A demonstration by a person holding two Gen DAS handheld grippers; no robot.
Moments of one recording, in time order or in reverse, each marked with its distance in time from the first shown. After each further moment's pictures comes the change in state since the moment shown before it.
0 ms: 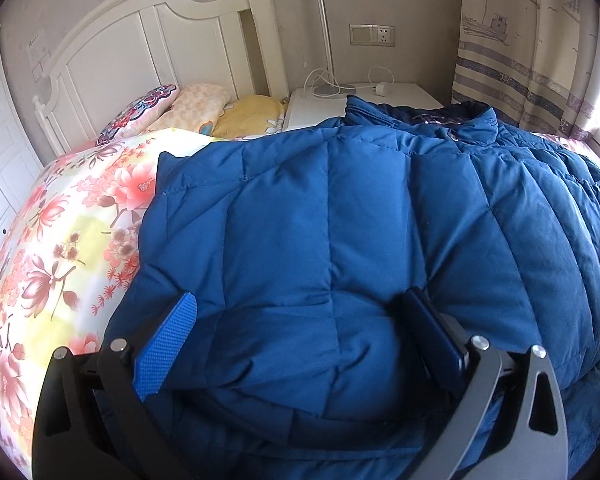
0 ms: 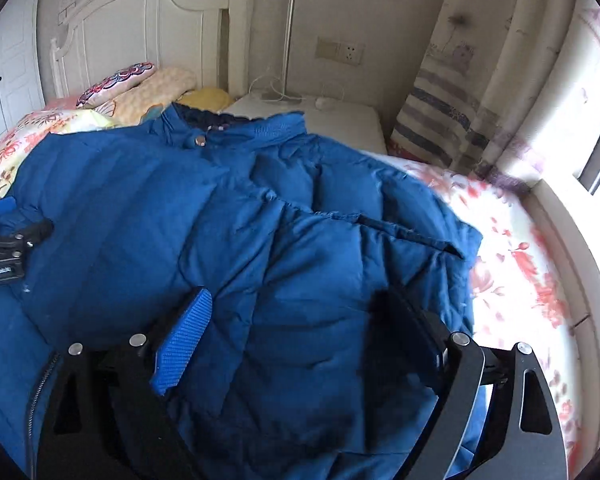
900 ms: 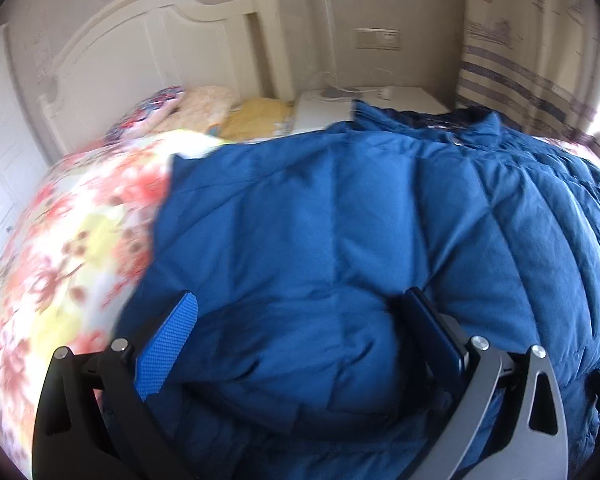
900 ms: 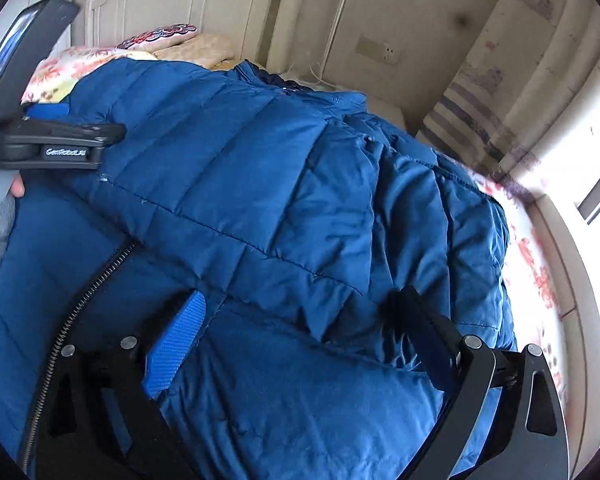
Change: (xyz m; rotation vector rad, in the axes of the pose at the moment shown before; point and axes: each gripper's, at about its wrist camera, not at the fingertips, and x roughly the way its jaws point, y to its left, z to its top) left arm -0.014 0.002 -0.005 -0.026 -0.011 0.061; right arm -0.033 0.072 -0.050 -0.158 0.100 0.012
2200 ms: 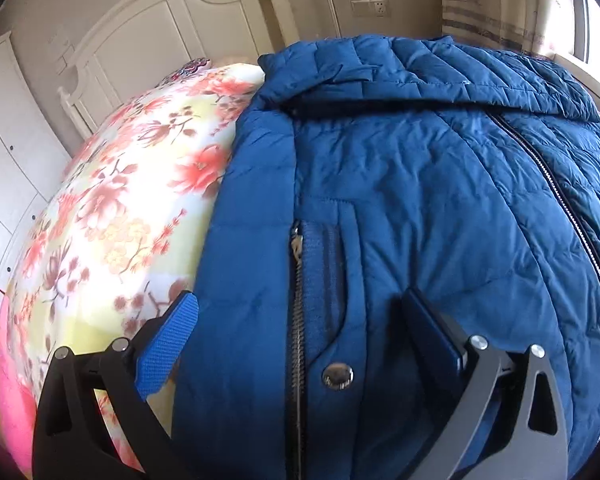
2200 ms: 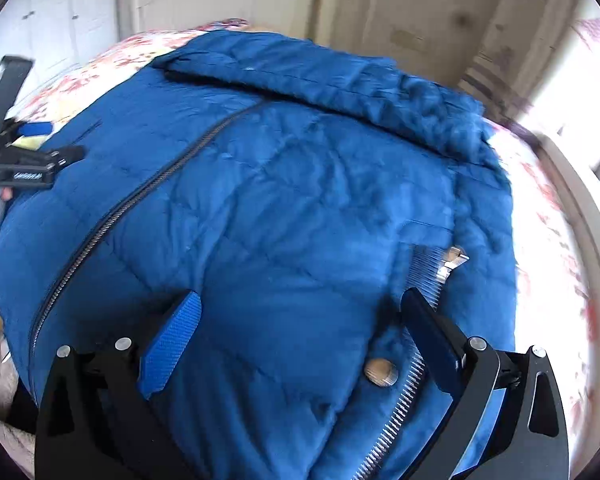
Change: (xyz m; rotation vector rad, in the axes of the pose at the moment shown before) left arm -0.130 0.070 -0.170 0.099 0.077 0.010; right arm -0.117 0.008 -0.132 -0.020 -0.001 0.137
